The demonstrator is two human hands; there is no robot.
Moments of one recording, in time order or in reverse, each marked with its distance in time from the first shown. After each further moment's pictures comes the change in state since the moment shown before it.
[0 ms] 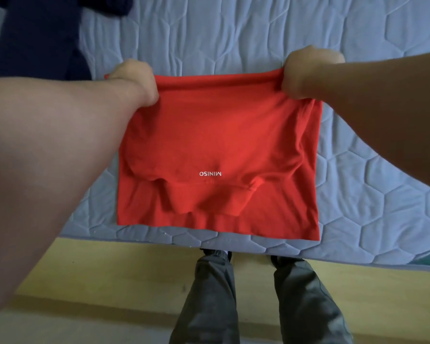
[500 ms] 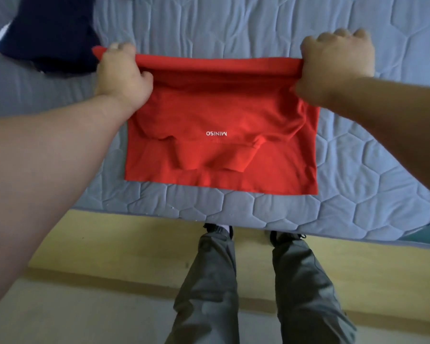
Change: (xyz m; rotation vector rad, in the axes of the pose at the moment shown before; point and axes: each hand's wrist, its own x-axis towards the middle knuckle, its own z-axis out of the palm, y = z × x) left_hand -0.070 -0.042 0.009 -0.404 0.421 0.012; right_hand -0.065 0.013 -0.002 -0.051 0.304 -0.104
